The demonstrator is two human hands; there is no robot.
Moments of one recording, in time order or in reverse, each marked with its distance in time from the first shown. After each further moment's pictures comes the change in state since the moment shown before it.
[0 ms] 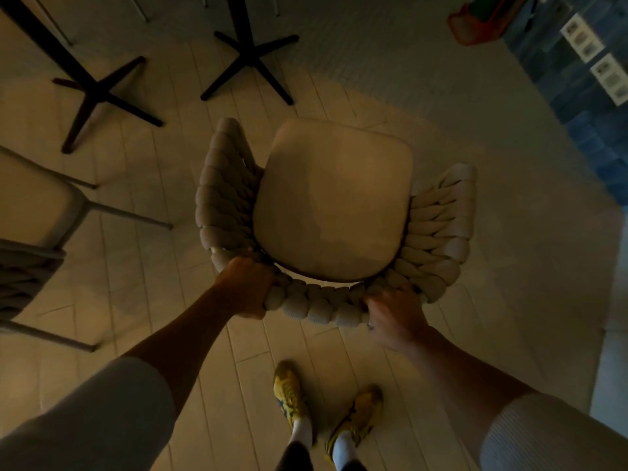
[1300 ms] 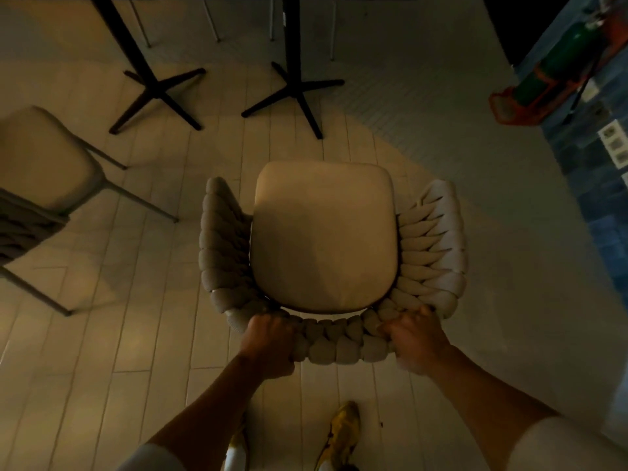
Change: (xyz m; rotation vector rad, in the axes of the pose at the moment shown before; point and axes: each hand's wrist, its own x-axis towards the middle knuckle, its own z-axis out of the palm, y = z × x) left_hand 0.038 0.170 -0.054 -0.381 0.118 -0.324; right_hand 0.039 0.186 -0.024 -0.236 -0.035 -0.257
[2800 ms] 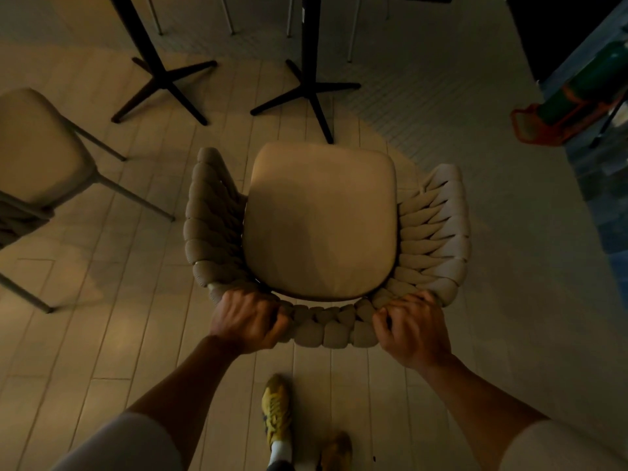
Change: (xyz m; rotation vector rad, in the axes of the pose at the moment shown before) left_hand 0.072 -0.076 -0.012 -0.029 0.624 0.043; right_hand 0.084 0.013 -0.038 0.227 0.690 0.072
